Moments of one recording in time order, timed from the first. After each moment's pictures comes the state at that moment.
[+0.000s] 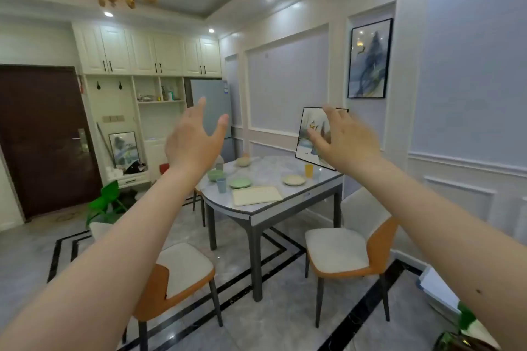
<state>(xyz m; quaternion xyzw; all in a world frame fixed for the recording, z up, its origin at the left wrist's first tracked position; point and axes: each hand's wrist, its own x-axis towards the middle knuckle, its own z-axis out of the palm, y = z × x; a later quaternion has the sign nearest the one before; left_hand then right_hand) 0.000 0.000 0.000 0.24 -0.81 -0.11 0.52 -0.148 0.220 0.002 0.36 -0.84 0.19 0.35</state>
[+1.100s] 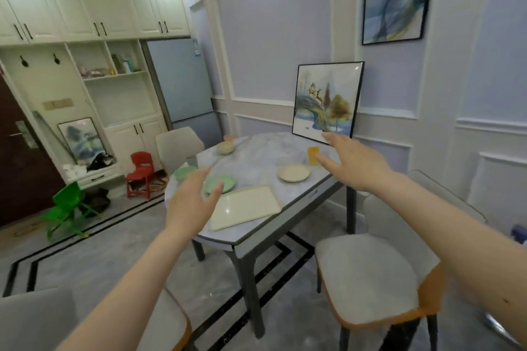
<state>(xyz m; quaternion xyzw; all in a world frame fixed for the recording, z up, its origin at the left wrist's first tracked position) -0.468 -0.299 -0.164 0.26 -0.90 -0.16 0.32 -0.651 -0.035 -0.108 0.38 -0.90 0.18 0.14</state>
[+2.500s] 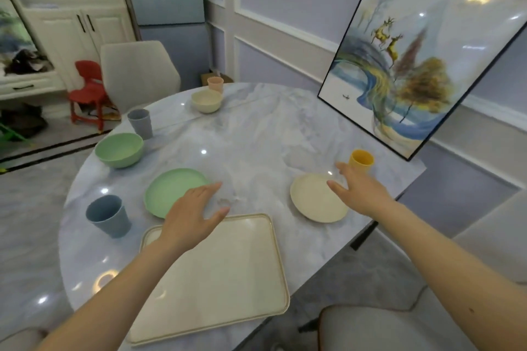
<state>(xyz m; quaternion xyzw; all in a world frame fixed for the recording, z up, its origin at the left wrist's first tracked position) -0.928 -0.681 -0.371 0.26 -0.93 -0.21 0.14 -1.180 -0.442 -0.316 0.34 -0.93 0.11 -0.09</state>
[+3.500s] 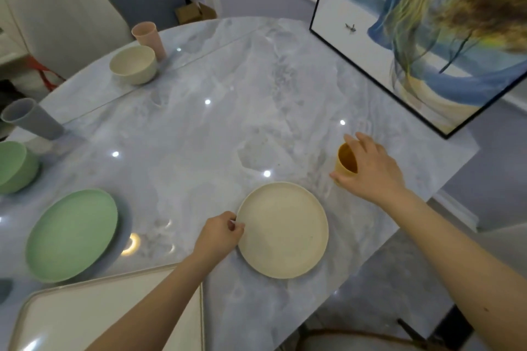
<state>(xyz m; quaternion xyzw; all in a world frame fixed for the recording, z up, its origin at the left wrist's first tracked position) -1.235 -0.637 -0.534 0.44 -0.82 -0.37 -0.06 -1.487 -0.450 -0.457 0.33 -0.94 0.10 -0.10</state>
